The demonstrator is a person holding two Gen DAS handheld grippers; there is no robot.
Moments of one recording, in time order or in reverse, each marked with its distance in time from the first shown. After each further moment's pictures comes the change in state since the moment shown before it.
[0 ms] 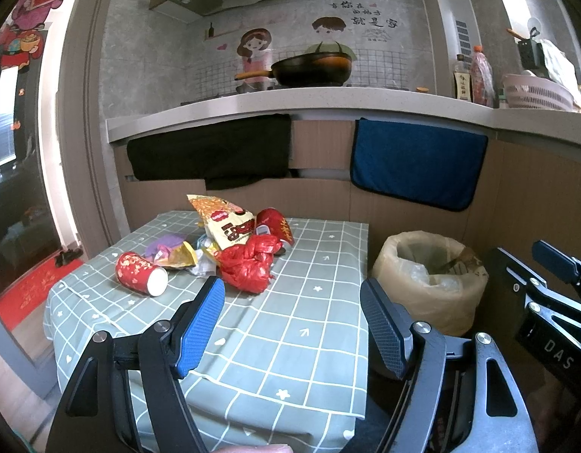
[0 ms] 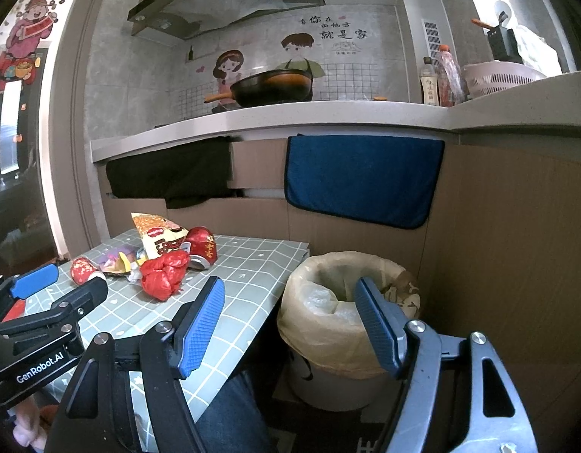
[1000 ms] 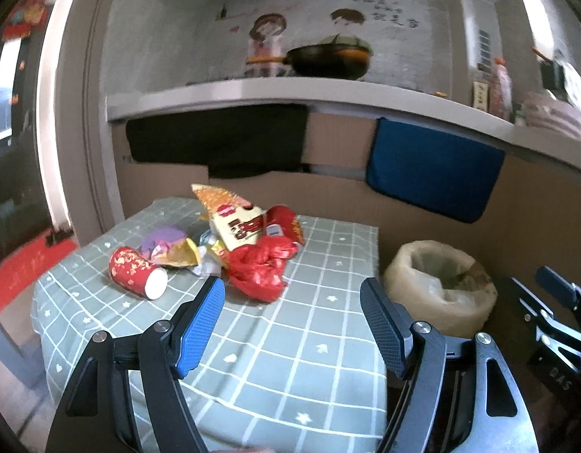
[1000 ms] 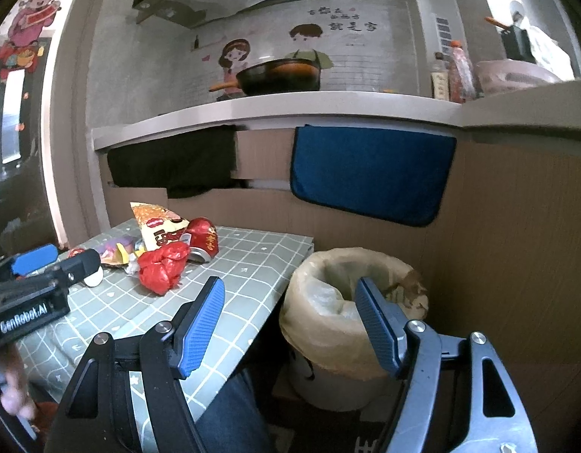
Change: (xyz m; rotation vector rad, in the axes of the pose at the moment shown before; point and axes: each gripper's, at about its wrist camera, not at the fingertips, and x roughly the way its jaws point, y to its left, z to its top) left arm 0.040 0.052 0.022 -0.094 0.052 -0.039; right arm 0.026 0.013 0.002 -0.036 0.036 0.028
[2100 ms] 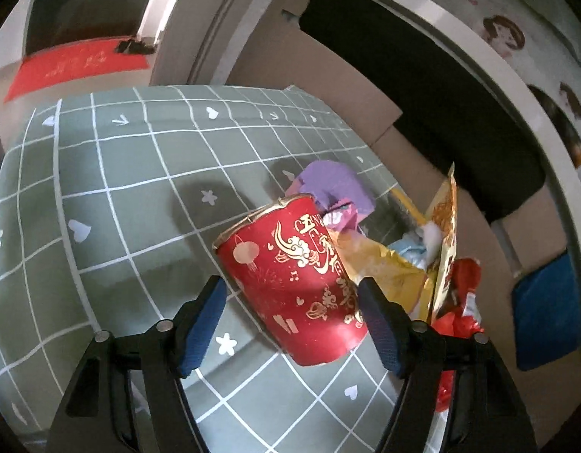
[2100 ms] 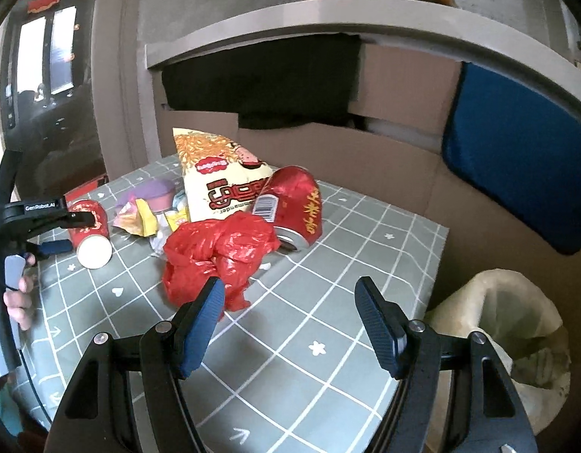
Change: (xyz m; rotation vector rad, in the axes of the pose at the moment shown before) left arm 0.183 0.265 -0.027 -0.726 0.256 0.126; right arm 0.201 0.121 0.011 -0.176 0.250 0.256
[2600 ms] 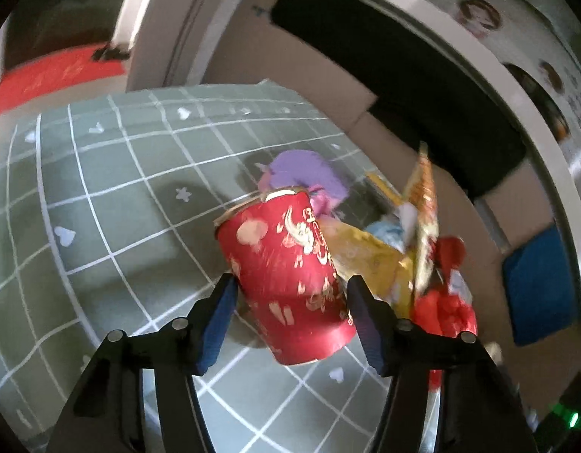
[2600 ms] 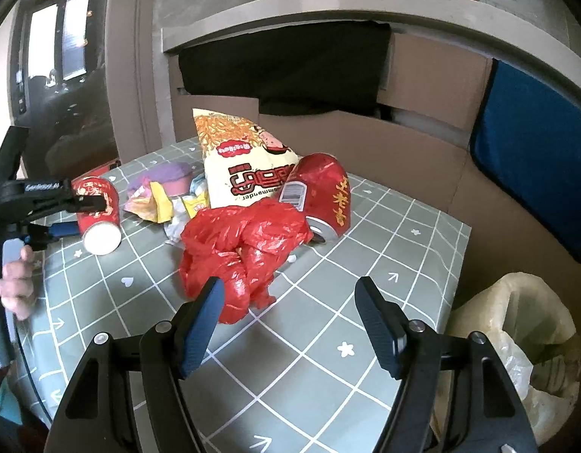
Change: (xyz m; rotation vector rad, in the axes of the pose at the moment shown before) left arm -0.011 -0.018 -0.010 0.131 0.022 -0.050; right arm 0.012 0.014 0.000 -0.036 0.032 0.043
